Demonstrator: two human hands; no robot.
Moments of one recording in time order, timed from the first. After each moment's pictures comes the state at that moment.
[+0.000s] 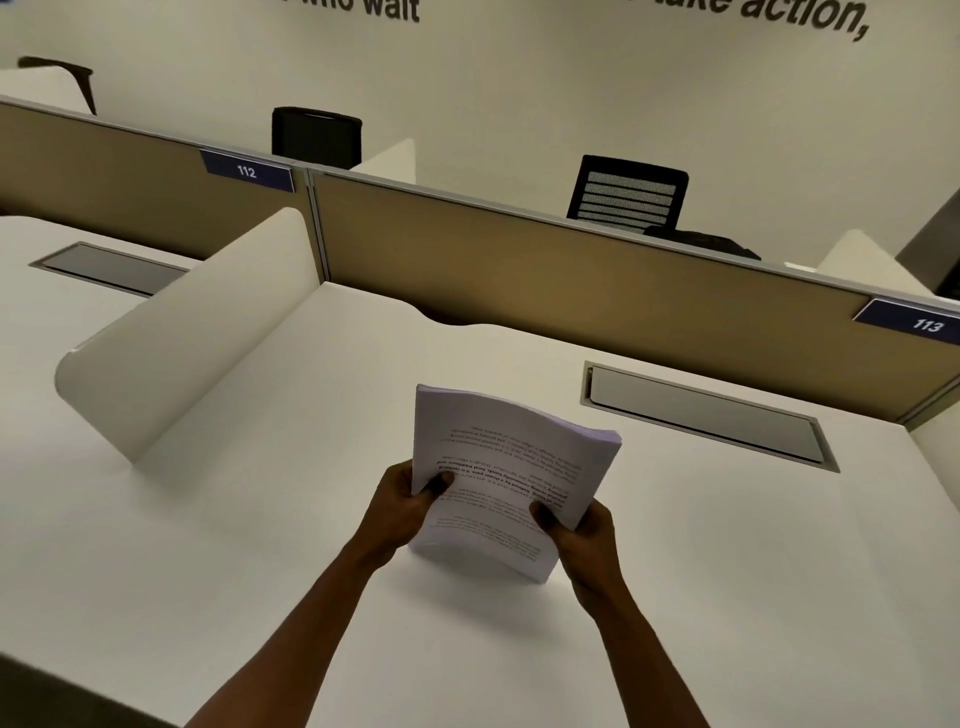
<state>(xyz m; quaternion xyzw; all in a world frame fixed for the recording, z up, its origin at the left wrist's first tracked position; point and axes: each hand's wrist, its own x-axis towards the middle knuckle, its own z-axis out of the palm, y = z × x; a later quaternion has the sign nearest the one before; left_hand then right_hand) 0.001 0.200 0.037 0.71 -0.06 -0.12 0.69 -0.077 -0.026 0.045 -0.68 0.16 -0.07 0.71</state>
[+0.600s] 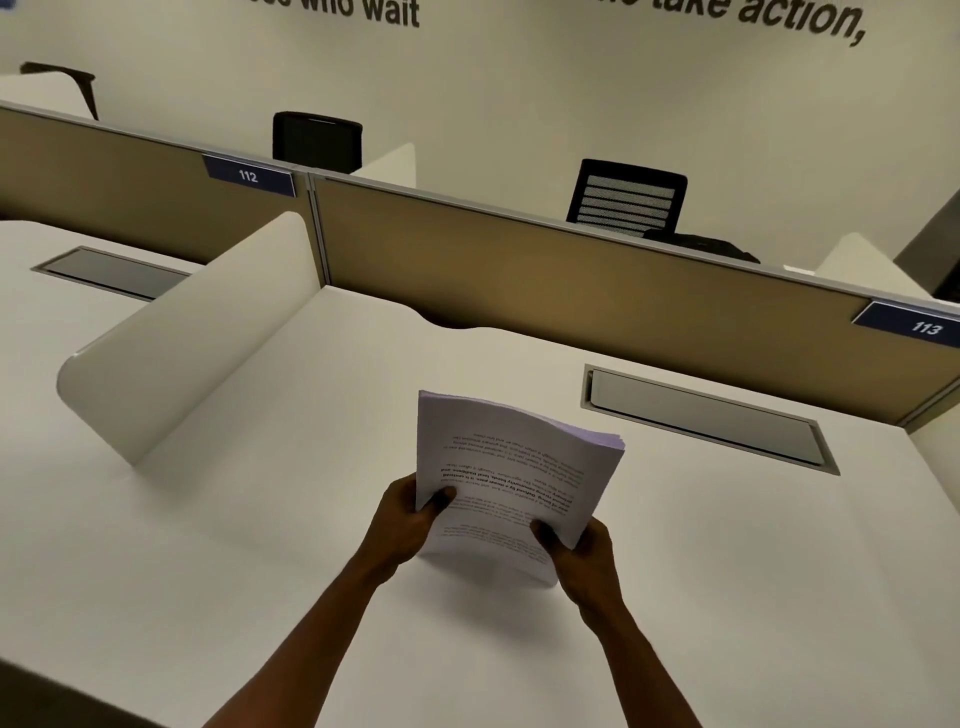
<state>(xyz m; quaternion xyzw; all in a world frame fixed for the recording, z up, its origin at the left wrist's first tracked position) -0.006 0.198 0.024 0.73 -0.06 -0.12 0.67 -0.085 -0.028 0.025 -0.75 0.16 -0.08 0.64</state>
